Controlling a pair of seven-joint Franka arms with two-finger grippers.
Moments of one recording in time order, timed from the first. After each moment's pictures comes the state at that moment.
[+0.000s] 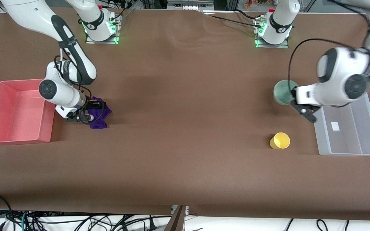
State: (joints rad) left arm 0.05 0.19 -0.07 -1.91 0.05 1.81 0.66; right arm 0.01 0.39 0.07 -2.22 0.06 2.47 -0.02
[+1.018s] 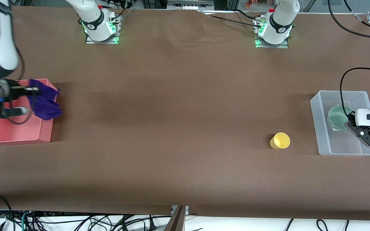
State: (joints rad) left arm 0.36 0.52 -0.05 -1.67 0.26 2.11 1.08; right arm -0.01 0.27 -0.18 -1.61 -0.06 1.52 -0.35
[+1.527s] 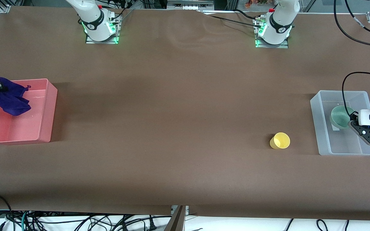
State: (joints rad) left arm 0.46 0.63 -0.05 -1.67 0.26 2.20 1.16; right arm -0.09 0.40 -0.35 -1.64 -0.07 1.68 -0.63
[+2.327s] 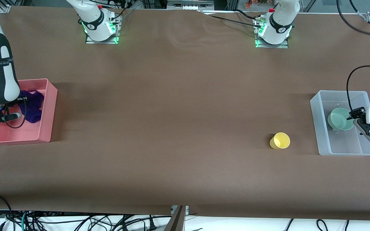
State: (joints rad) left arm 0.48 0.48 -0.22 -1.60 0.22 1.94 1.07; right arm -0.12 0.57 -0.36 -1.81 -0.03 2.03 -0.65
